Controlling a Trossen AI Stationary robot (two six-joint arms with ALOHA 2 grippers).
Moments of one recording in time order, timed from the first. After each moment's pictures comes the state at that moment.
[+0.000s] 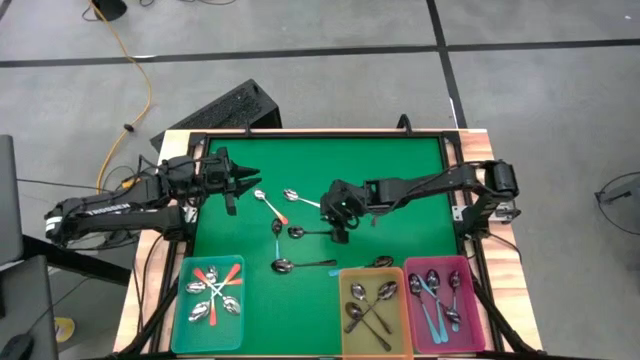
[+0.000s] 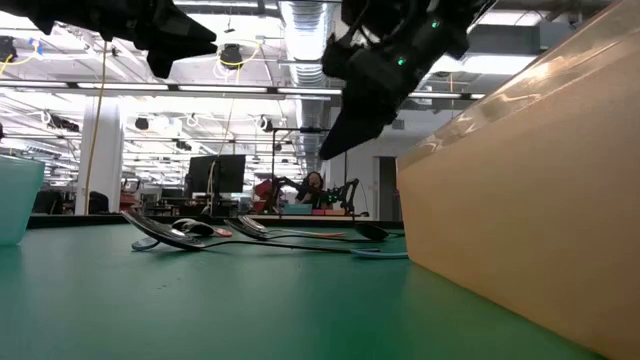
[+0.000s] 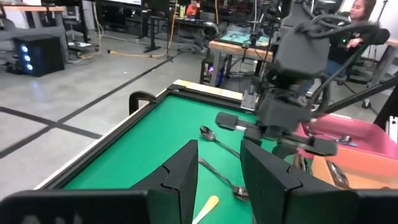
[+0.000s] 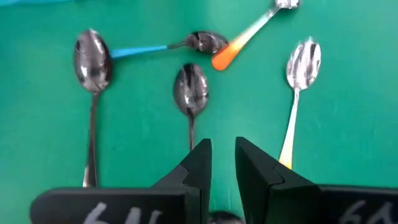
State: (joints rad) left arm 0.30 0.59 0.52 -0.06 0.02 -0.13; right arm -0.03 1.74 1.17 -0.24 0.00 0.03
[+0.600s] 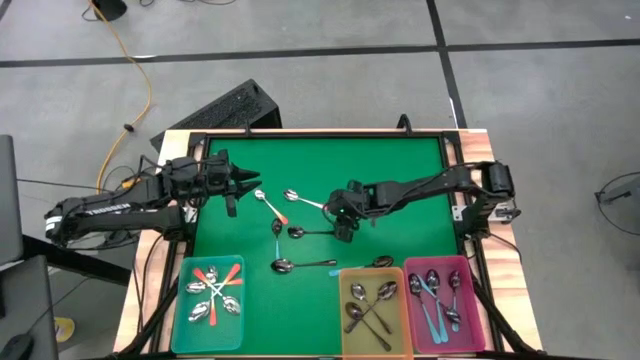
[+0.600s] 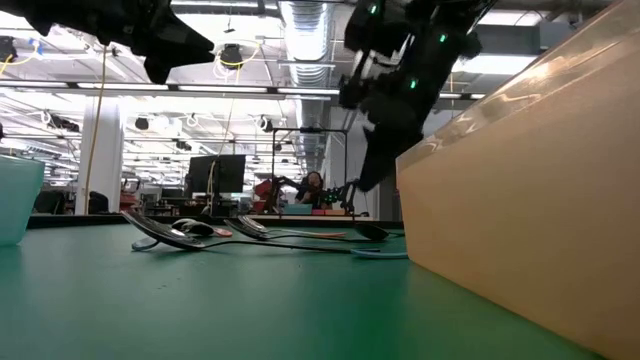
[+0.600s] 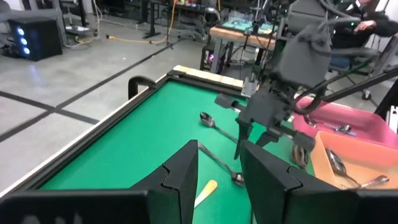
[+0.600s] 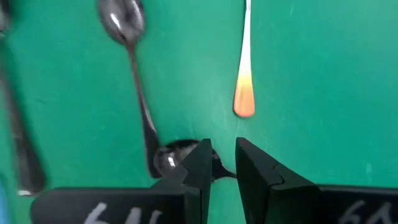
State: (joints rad) left arm 0.30 0.59 0.52 -0.12 0.02 -0.14; right arm -0.02 1.76 1.17 -0.44 0.19 0.21
